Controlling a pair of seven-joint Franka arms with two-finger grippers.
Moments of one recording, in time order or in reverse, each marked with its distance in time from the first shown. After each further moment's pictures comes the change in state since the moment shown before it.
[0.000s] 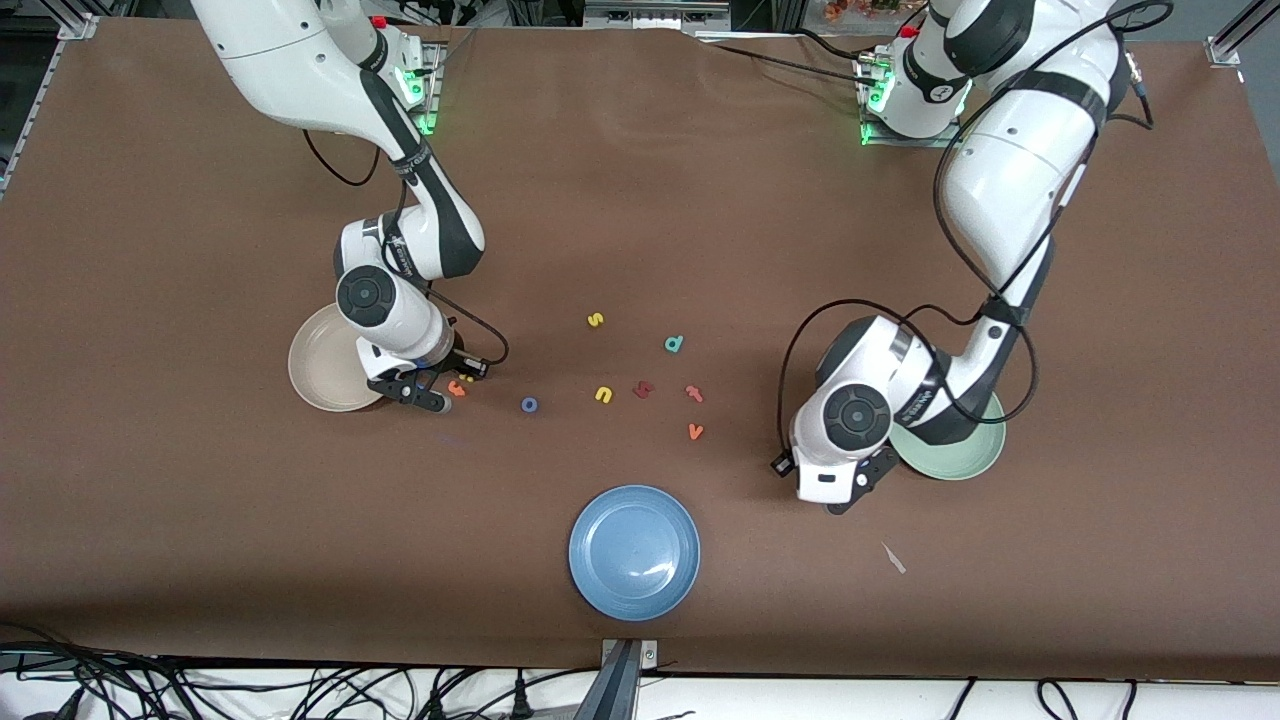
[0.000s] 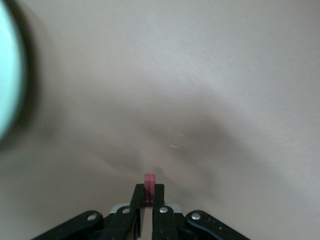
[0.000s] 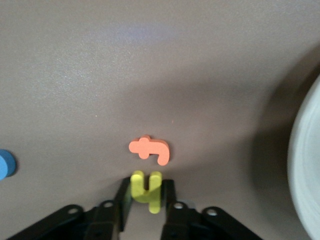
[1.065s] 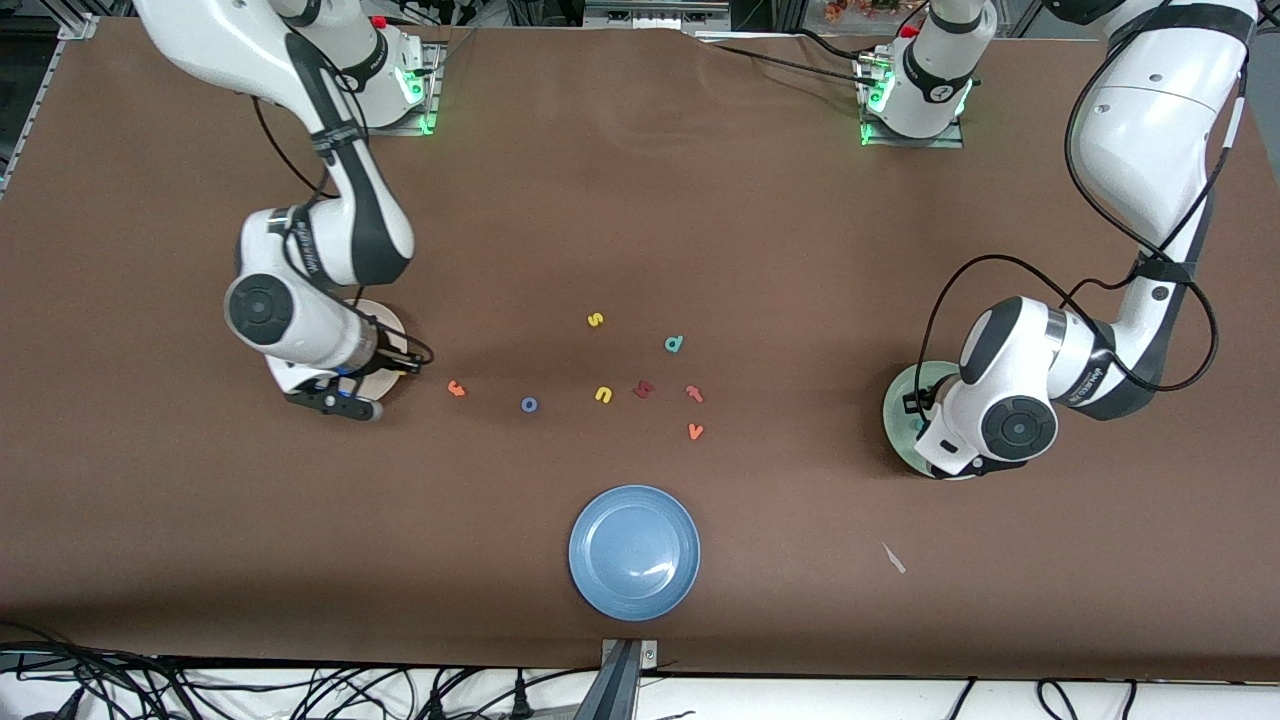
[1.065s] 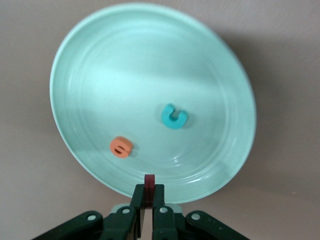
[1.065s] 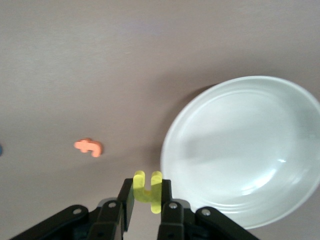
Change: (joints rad) left arm 0.277 -0.226 0.002 -0.340 0.000 -0.167 0.657; right arm -0.020 -0.141 -0.159 0.072 0.000 -0.346 -0.251
